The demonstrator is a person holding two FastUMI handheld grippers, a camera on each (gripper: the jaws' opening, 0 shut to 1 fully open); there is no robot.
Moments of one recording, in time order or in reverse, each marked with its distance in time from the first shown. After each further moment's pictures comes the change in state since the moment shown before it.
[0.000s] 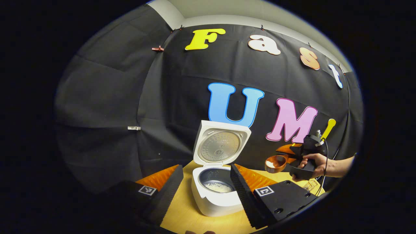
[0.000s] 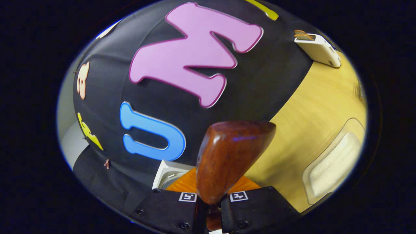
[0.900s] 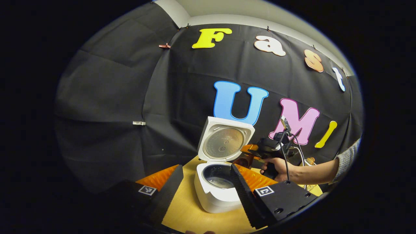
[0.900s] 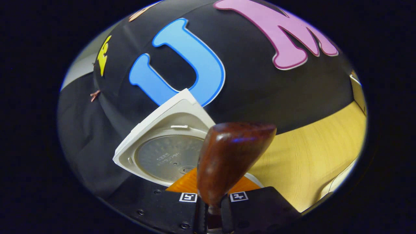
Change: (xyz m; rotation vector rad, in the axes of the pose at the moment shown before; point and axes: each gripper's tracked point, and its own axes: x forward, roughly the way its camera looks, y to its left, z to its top) left arm -0.010 0.013 -0.012 -0.031 0.021 0.007; right arm 0.090 0.034 -0.119 -0.572 0.086 0.002
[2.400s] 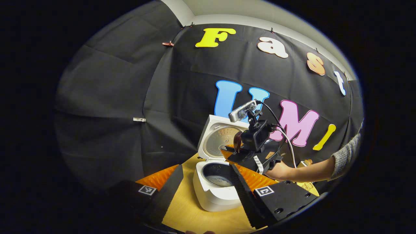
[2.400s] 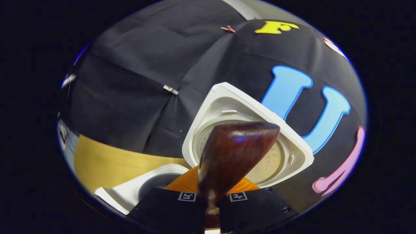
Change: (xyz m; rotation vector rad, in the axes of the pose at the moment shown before) left arm -0.007 0.003 0.001 -0.026 0.001 -0.008; right arm -0.015 0.071 -0.035 -1.091 -0.024 0.233
